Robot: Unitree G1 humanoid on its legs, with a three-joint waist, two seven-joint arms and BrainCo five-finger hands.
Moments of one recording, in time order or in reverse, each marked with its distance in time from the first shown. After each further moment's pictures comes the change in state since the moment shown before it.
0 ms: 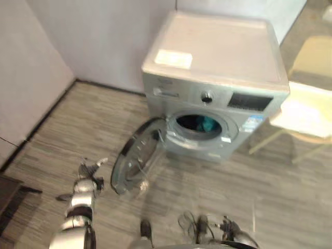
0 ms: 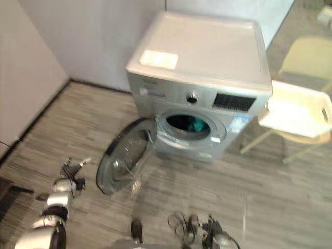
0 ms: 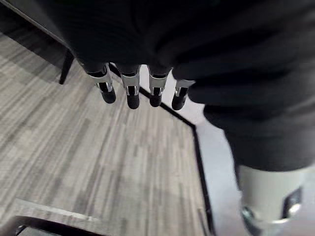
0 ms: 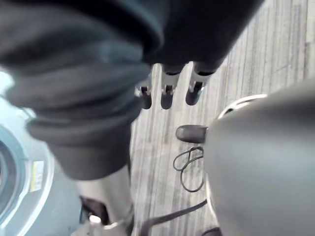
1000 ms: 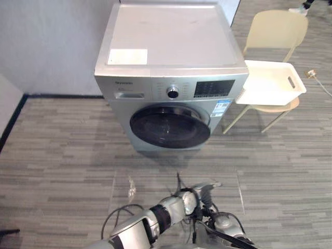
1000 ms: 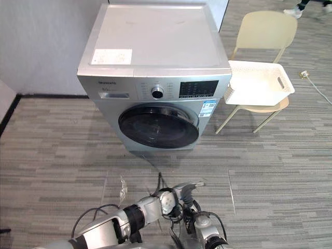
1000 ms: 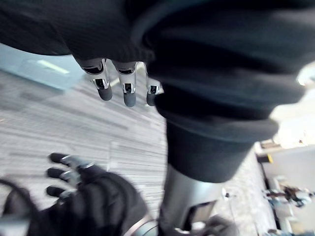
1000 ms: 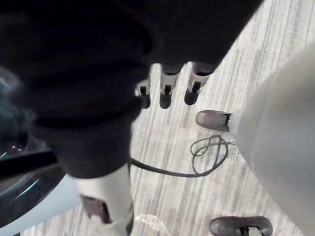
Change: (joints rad) left arm -0.110 -0.544 -1.298 -0.147 0.168 -0.095 -0.224; right arm -0.106 0.029 0.282 0.023 -0.118 -0.026 -0.018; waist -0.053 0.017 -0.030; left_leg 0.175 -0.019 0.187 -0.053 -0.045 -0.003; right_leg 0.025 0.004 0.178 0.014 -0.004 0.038
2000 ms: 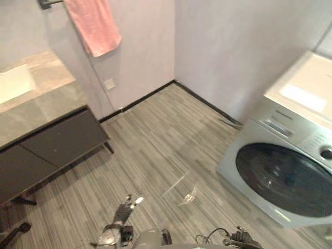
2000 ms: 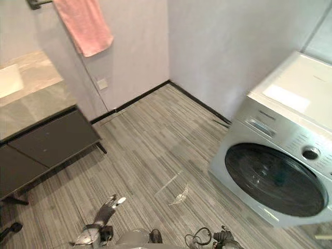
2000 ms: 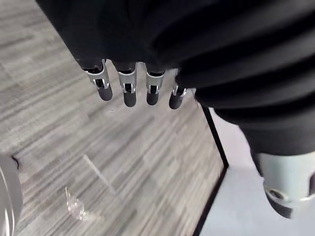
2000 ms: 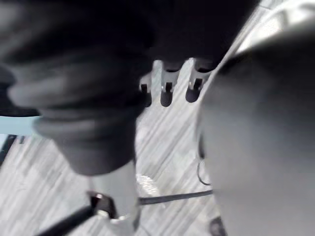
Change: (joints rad) left arm 0.731 0.308 0.998 -0.181 -0.425 -0.083 0.011; right arm 0.152 -0.053 -0.423 0.077 0.102 -0.022 -0.018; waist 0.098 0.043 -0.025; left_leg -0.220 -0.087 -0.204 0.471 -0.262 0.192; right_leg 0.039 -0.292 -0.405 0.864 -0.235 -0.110
